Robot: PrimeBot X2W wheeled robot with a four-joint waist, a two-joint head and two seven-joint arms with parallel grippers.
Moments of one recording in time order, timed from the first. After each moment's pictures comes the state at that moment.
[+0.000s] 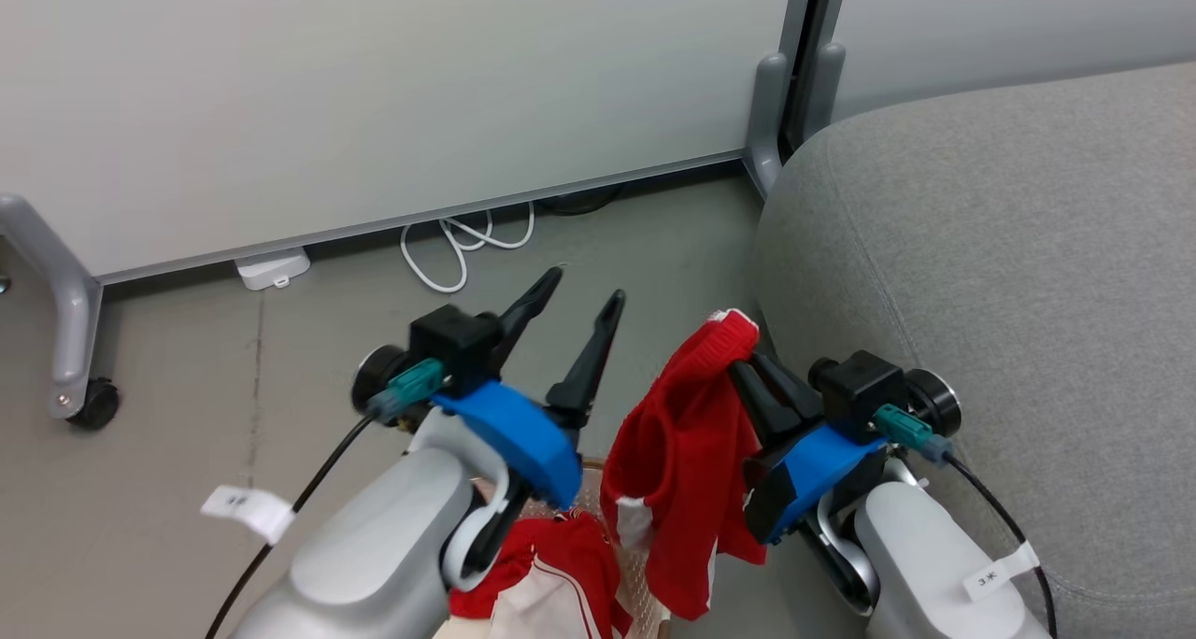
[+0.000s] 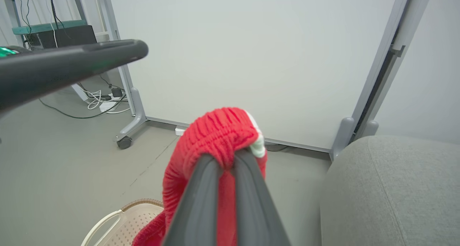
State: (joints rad) left arm -0.64 0.20 -0.91 0.54 -0.80 -0.02 -0.25; right arm -0.47 -0.05 0.39 0.59 0.17 0.13 -0.26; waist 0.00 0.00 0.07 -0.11
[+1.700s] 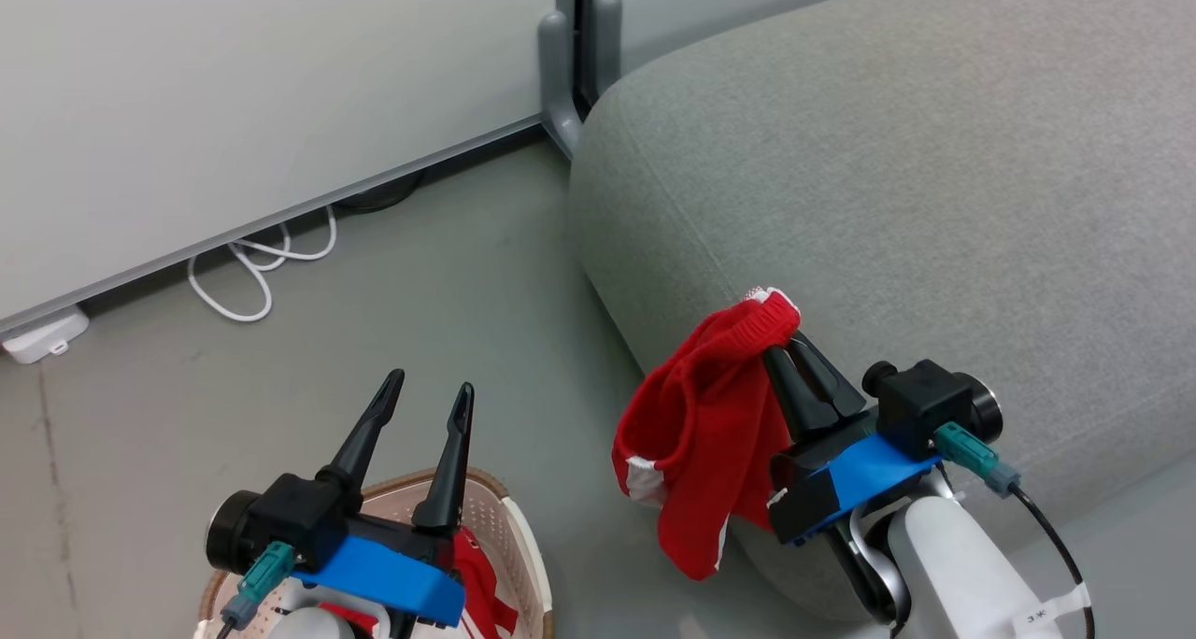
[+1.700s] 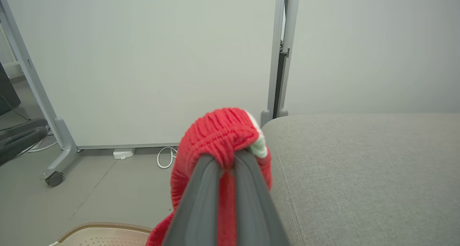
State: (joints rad) left arm -0.12 0.18 -0.33 0.22 -0.33 -0.12 -0.26; right arm -0.36 -0.05 0.28 0.37 0.16 0.13 -0.25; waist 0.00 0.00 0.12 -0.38
